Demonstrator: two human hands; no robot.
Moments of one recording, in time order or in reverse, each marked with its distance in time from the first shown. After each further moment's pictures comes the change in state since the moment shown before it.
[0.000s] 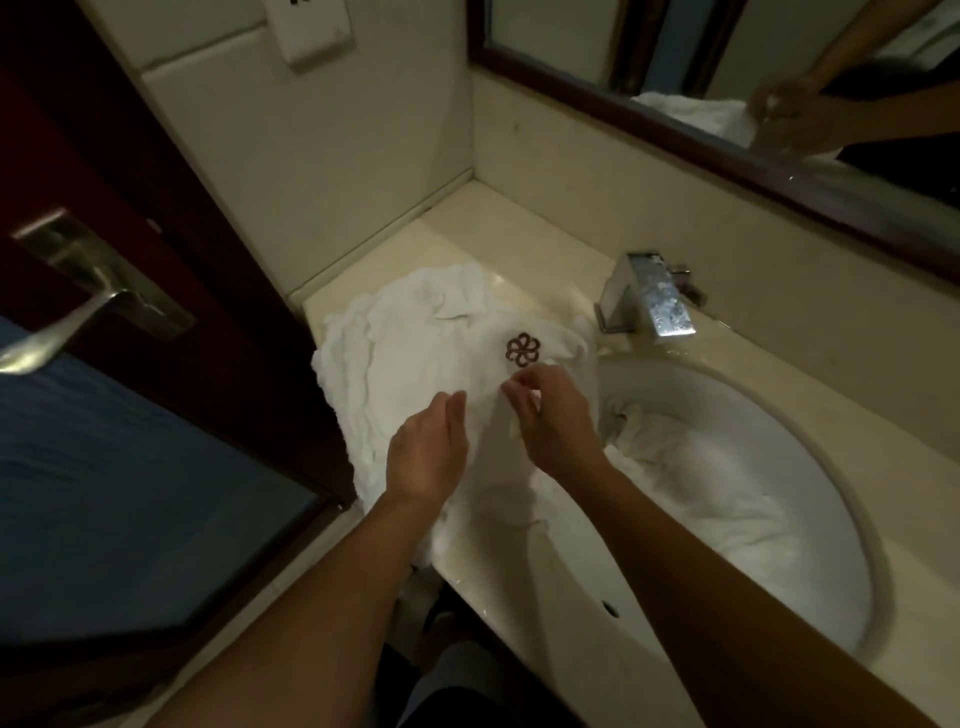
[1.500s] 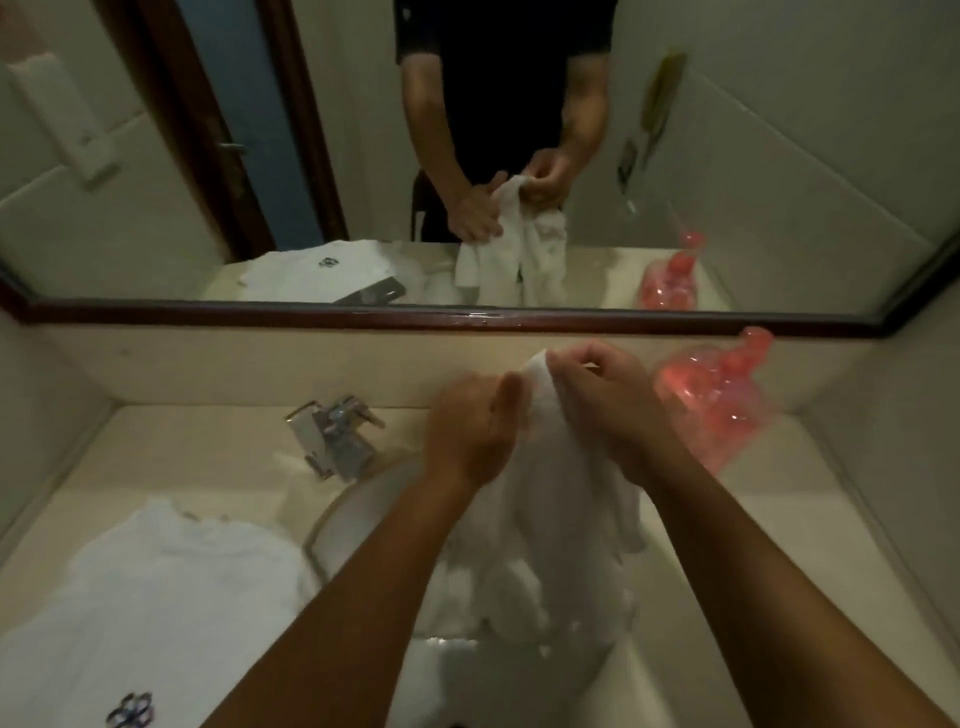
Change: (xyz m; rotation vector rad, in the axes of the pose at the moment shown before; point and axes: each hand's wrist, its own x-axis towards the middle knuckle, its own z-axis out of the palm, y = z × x) left_hand -0.012 0.342 0.071 -0.310 -0.402 0.904; right_hand -0.099 0.046 -0.330 0.404 0.779 0.345
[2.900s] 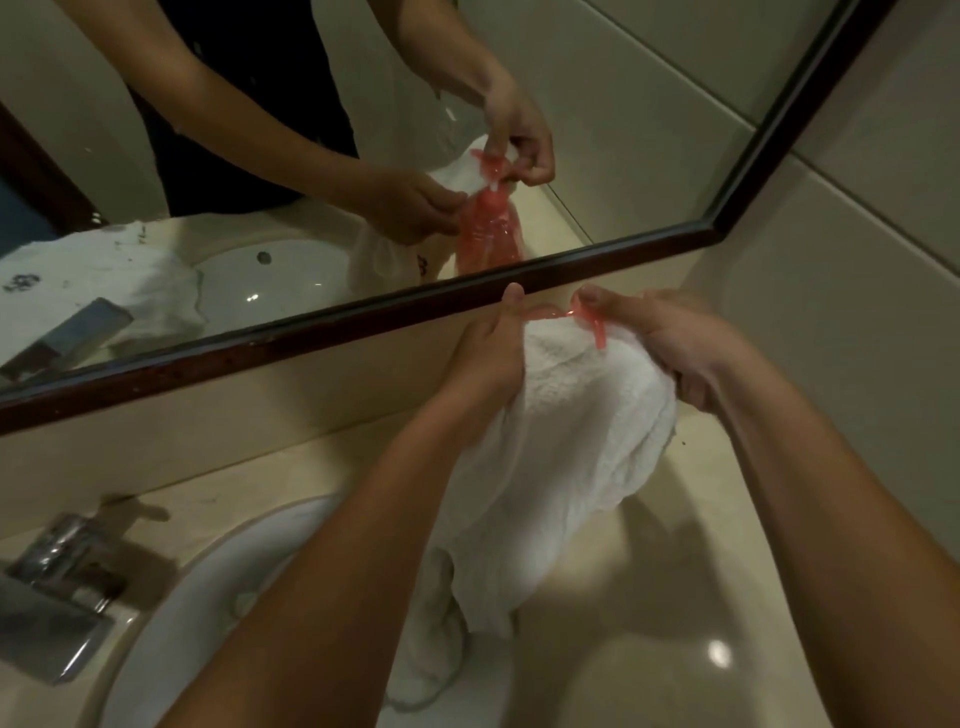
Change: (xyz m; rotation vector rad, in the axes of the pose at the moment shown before) left_hand 0.124 0.105 0.185 -0.484 -0.566 -0.404; right_hand 0.076 0.067 -0.203 0.024 0.190 0.527
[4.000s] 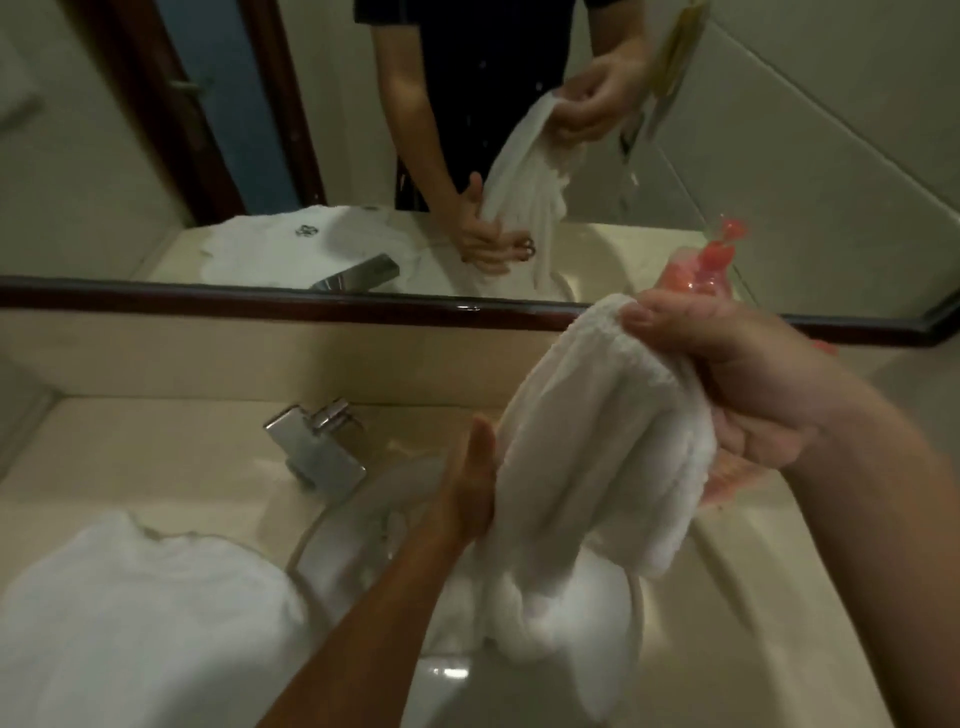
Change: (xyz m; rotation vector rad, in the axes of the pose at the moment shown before) left_hand -0.141 -0.159 -0.144 -0.469 0.125 0.090; right_hand -0.130 -0.078 0.149 0.393 -0.819 -0.049
